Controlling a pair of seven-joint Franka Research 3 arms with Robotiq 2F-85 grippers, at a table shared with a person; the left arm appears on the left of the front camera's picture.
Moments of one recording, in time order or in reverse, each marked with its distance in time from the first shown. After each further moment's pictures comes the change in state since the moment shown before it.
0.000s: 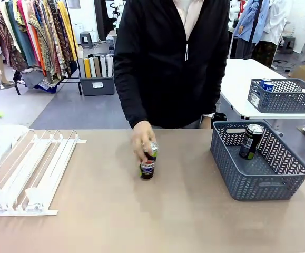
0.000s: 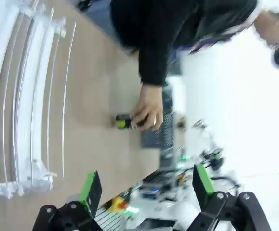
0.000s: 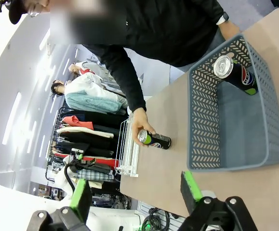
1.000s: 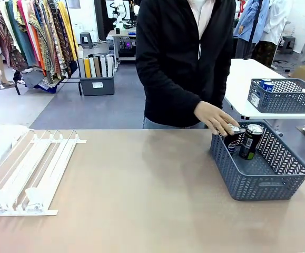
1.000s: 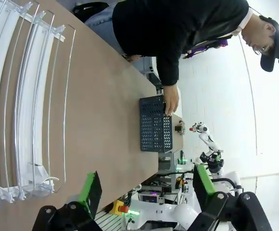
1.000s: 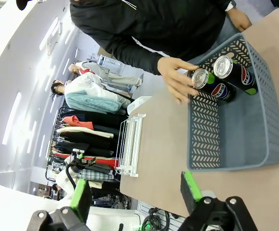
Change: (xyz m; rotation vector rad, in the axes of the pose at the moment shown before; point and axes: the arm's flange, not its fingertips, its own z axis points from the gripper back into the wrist) left arm 0.001 0.003 -0.001 0.003 -0.005 -0.010; right arm 0.000 0.000 0.000 0.000 0.000 0.000
